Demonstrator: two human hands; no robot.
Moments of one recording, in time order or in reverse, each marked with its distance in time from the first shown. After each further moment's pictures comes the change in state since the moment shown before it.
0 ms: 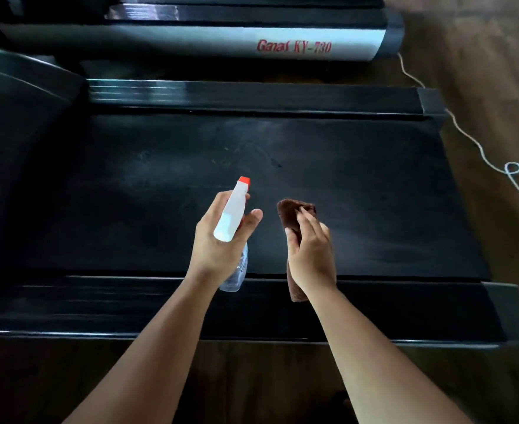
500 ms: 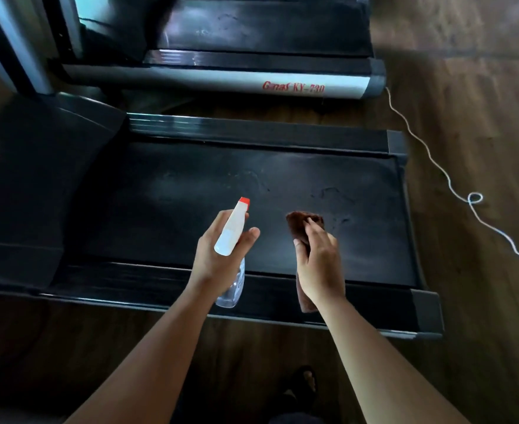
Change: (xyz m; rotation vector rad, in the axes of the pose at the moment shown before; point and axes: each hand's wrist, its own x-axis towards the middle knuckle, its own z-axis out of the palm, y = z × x) left_hand -0.086 0.222 0.005 0.040 0.030 -0.073; right_hand -0.031 -0.067 -0.243 -0.025 -0.034 -0.092
